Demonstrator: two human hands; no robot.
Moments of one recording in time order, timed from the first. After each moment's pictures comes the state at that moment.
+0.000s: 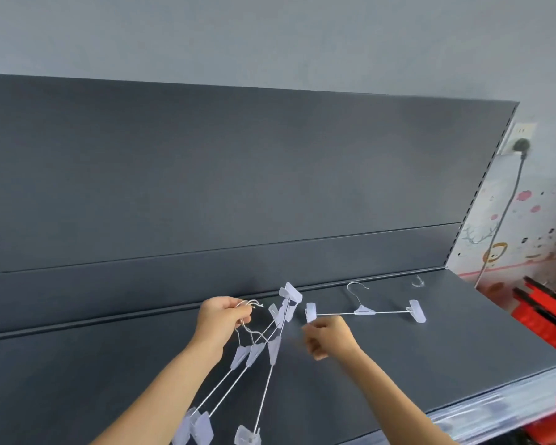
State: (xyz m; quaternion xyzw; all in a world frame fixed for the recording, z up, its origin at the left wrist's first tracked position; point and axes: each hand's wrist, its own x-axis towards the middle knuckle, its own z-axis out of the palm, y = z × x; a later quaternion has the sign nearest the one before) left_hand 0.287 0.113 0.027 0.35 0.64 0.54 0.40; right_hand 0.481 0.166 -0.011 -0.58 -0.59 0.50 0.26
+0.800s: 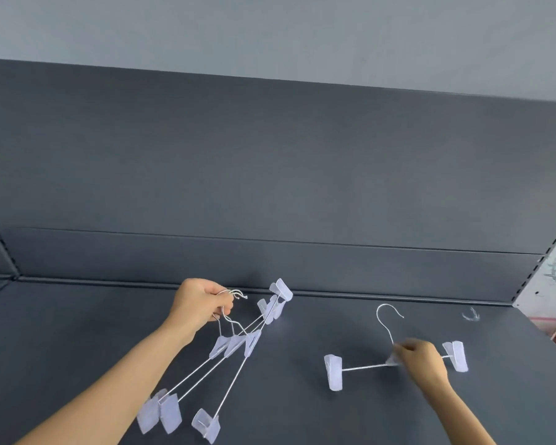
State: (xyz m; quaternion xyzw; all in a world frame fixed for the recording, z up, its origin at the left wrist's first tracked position) left_hand 0.253 0.080 0.047 0.35 0.74 0.50 0.29; right_hand 0.582 0.215 -0.033 -0.68 -0.62 0.33 0.24
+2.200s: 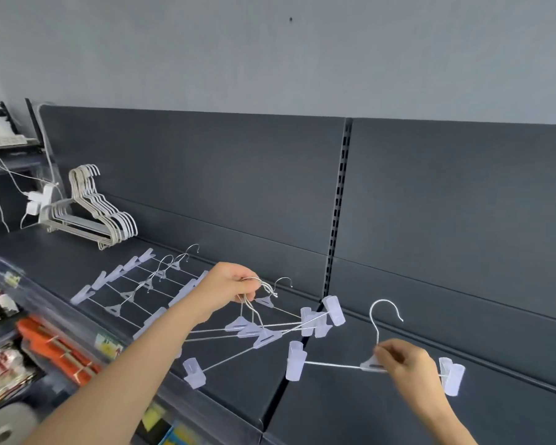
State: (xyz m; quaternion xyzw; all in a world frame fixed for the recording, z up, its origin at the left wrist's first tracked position) left_hand -0.211 -0.244 0.105 0.35 0.75 0.52 0.21; right_hand 0.028 -0.059 0.023 -0.35 -0.79 0.43 0.25
